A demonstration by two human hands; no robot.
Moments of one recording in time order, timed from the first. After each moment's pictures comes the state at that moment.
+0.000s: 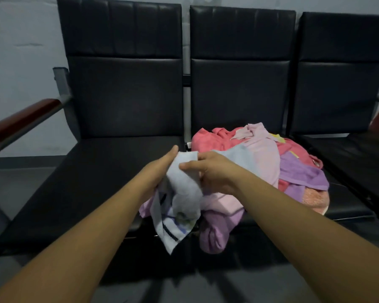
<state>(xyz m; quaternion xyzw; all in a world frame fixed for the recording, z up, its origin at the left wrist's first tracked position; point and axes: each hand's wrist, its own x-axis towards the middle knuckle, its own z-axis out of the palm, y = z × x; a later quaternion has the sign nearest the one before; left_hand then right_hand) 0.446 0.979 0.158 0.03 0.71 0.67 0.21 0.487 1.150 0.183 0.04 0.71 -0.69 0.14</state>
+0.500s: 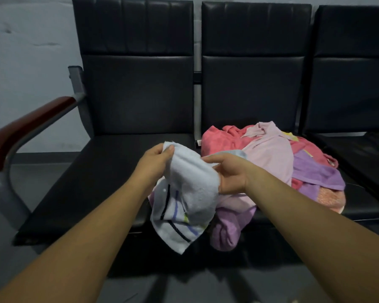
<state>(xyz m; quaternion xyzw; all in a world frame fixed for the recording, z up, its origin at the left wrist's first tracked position) 0.452 0.957 0.168 0.03 0.75 0.66 0.04 0.466 1.166 0.170 0.13 0.49 -0.79 0.34</state>
